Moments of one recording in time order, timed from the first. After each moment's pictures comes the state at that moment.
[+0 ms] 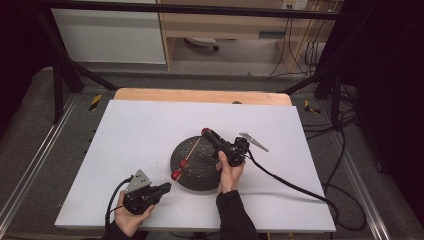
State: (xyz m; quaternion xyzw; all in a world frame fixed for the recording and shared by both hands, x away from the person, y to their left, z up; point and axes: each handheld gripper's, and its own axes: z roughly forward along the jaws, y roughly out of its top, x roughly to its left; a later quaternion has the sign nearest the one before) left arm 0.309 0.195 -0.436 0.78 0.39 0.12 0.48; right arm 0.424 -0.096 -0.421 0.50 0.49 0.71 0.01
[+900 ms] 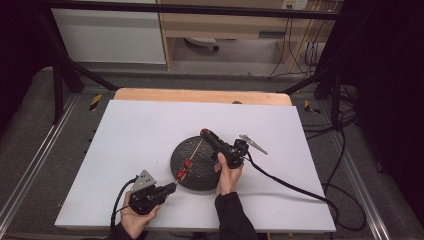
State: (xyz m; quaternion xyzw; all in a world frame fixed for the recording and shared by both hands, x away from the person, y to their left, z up) left arm 0.309 0.182 -0.438 0.77 0.40 0.11 0.49; right arm 0.419 -0.093 -0.425 0.50 0.48 0.72 0.00
